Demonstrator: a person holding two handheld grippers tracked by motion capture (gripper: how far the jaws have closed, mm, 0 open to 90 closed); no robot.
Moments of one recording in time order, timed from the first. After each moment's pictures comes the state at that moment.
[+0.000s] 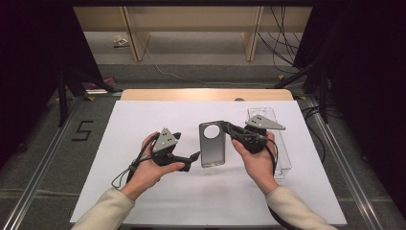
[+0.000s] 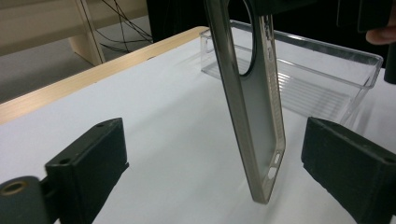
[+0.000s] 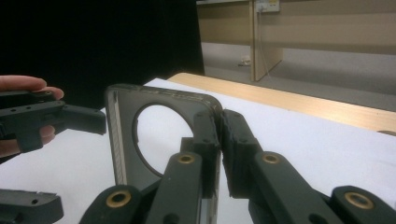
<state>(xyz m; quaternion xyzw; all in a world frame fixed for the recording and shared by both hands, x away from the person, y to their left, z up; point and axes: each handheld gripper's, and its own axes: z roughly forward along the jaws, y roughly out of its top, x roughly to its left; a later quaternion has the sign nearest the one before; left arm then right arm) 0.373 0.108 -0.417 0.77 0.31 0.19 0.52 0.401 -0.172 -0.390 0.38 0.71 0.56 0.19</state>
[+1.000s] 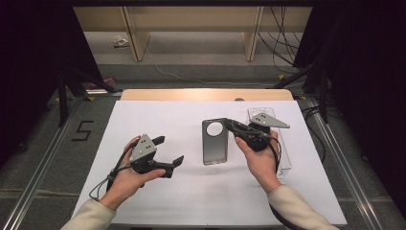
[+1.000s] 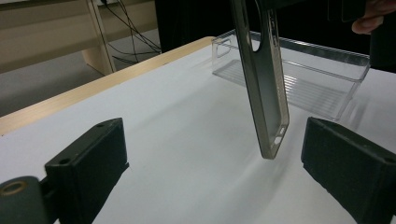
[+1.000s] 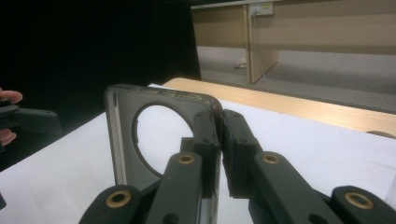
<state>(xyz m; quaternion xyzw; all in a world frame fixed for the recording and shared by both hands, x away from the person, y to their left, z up) 0.349 0.152 -0.415 0.76 0.31 0.21 0.54 0.403 -0.180 -0.384 0.39 0.70 0.57 0.19</state>
